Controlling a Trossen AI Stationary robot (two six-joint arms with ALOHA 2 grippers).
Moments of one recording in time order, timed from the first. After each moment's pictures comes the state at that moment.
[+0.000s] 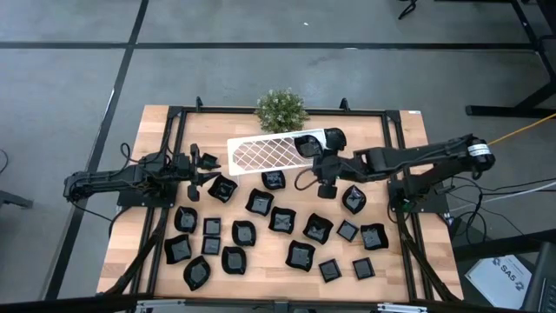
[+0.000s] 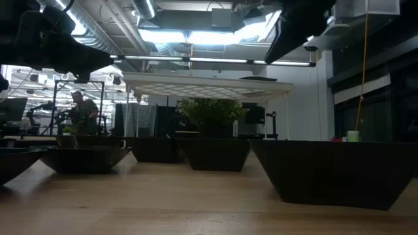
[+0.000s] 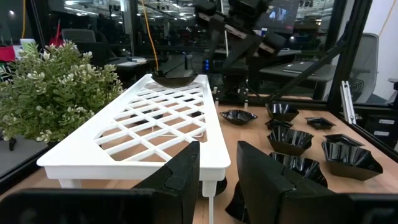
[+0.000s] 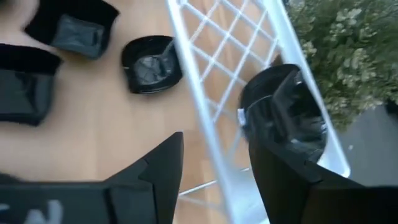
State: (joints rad) left arm 0.14 0.01 0.01 0.01 -0.01 -0.04; right arm 0.12 1.34 1.12 -0.68 0.49 -0.01
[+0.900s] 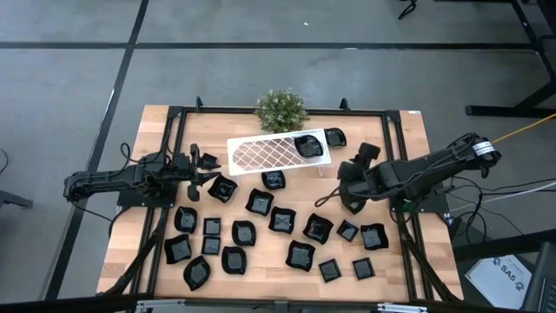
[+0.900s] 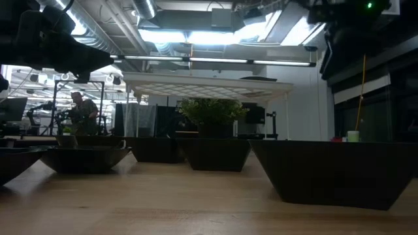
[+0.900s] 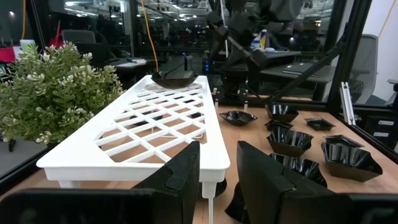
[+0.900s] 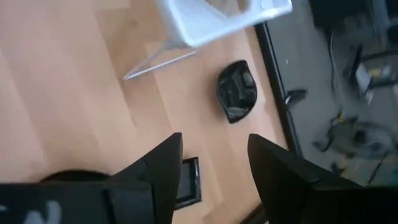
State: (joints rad) left arm 0.14 0.01 0.01 0.02 -0.01 -0.04; right arm 0.26 1.26 1.01 -1.19 0.76 0.49
